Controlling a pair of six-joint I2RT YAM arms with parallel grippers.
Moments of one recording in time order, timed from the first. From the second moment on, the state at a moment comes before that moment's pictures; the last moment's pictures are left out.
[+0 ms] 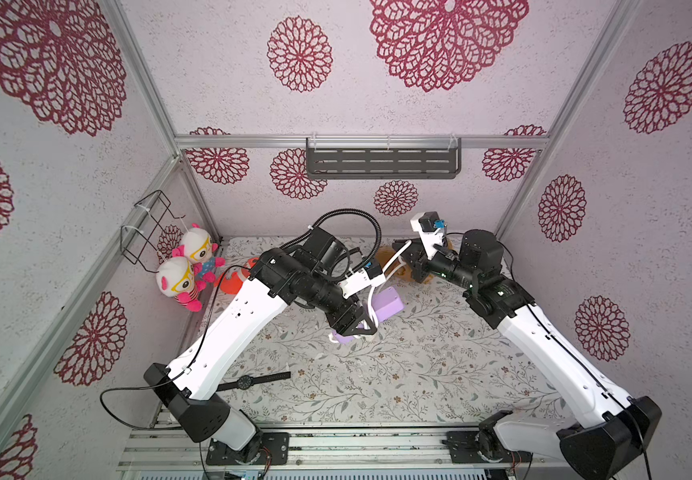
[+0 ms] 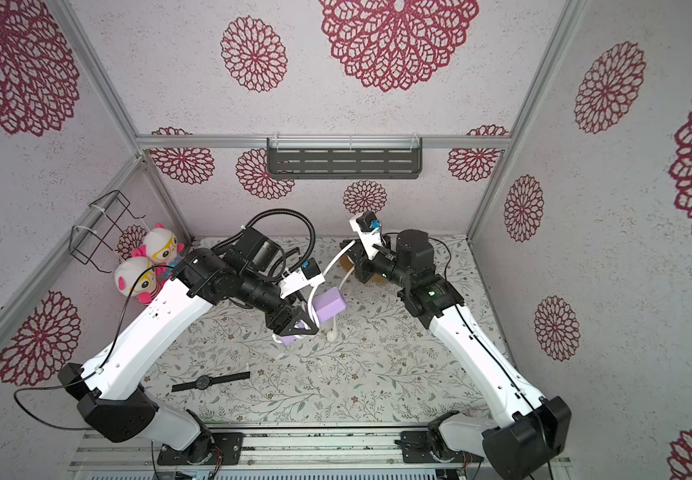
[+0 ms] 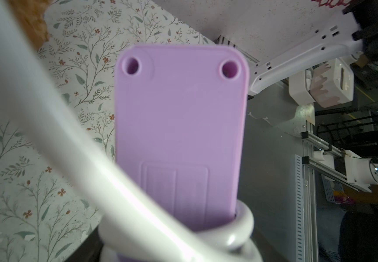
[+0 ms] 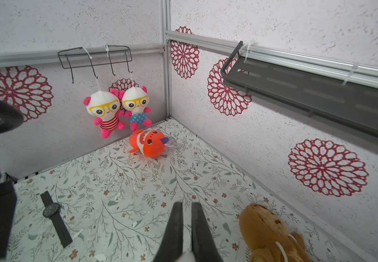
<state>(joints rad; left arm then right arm) -0.69 1.54 1.82 -1.32 0.58 0.27 0.49 1.24 1.30 -0.22 -0.38 -0.12</state>
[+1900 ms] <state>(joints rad) -0.74 1.55 1.67 -0.92 0.05 0.29 0.49 1.12 1.22 -0.50 -0.34 0.81</state>
